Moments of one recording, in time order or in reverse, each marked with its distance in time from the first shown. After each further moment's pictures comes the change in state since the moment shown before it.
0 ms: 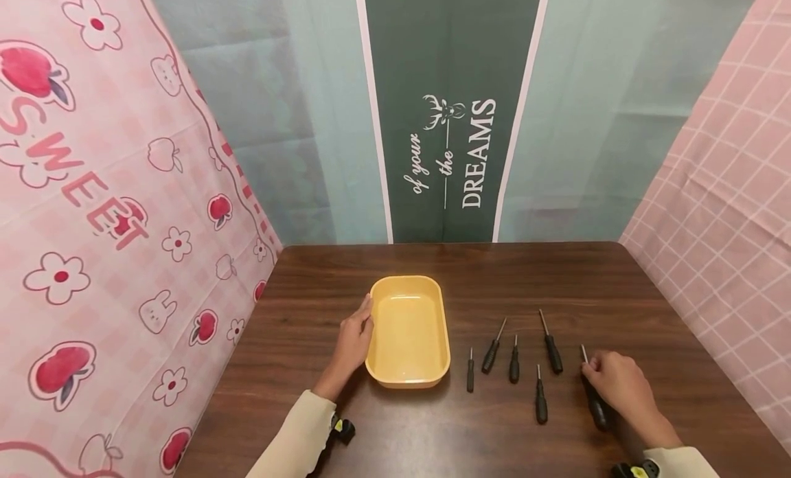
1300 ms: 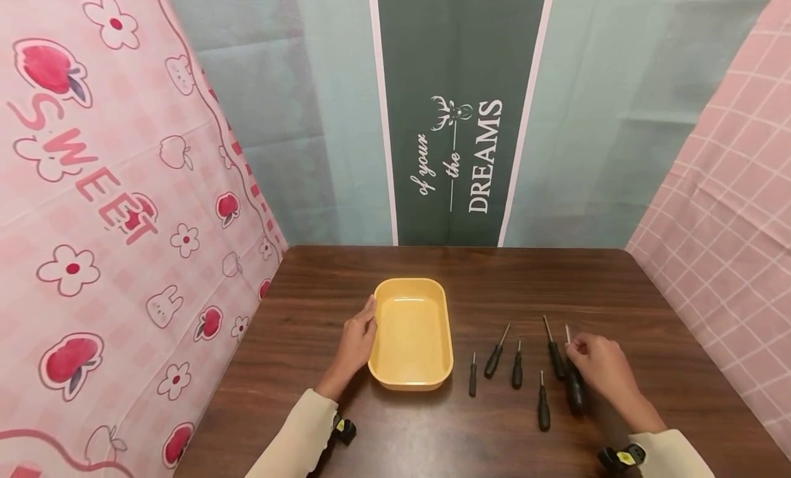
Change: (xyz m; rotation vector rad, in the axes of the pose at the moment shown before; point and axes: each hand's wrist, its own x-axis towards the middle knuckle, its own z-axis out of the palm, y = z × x) left_hand 0.000 -0.001 0.001 0.006 0.000 0.025; right_hand 0.032 -0.032 -0.002 0.089 0.175 -0.168
